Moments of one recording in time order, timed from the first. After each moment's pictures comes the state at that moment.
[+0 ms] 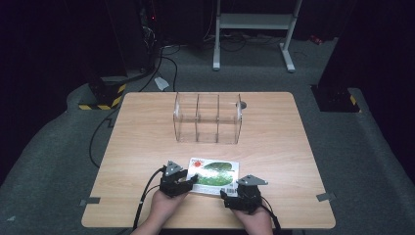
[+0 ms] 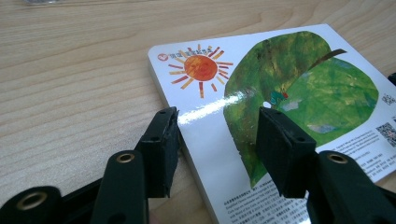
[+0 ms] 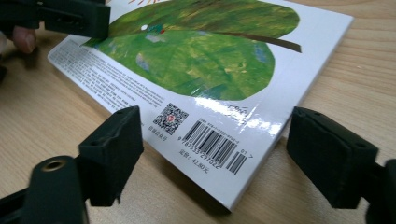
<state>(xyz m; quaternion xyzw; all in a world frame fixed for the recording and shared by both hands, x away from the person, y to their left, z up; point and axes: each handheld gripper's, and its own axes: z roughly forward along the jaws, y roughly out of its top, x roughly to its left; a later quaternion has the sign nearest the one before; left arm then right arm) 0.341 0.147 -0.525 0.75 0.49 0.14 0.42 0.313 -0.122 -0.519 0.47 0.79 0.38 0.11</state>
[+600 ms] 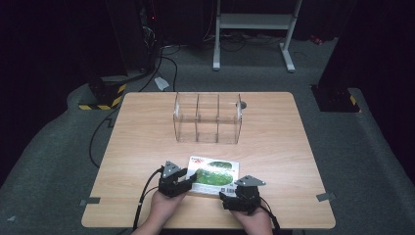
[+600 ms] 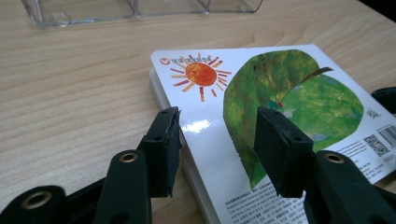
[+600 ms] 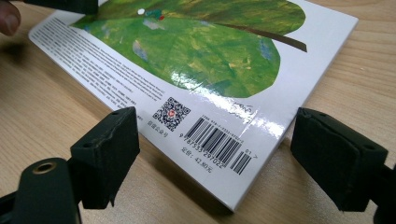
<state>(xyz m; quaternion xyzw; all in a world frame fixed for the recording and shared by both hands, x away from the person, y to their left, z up) 0.335 0.151 -0.517 0.73 0.48 0.15 0.45 0.312 -0.119 -0.520 0.46 0.80 0.37 0.13</state>
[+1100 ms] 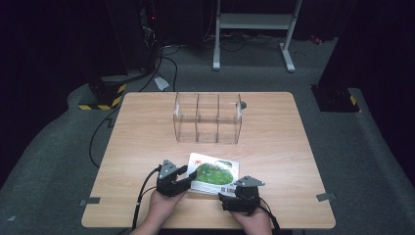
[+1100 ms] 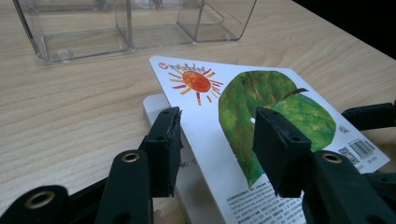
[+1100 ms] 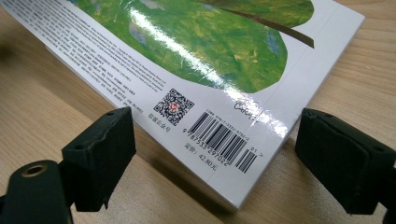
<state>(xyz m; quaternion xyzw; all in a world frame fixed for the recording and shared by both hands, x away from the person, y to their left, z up) 0.330 0.153 -0.501 0.73 0.46 0.17 0.48 0.311 -0.117 -0.521 0.45 0.80 0.37 0.12</state>
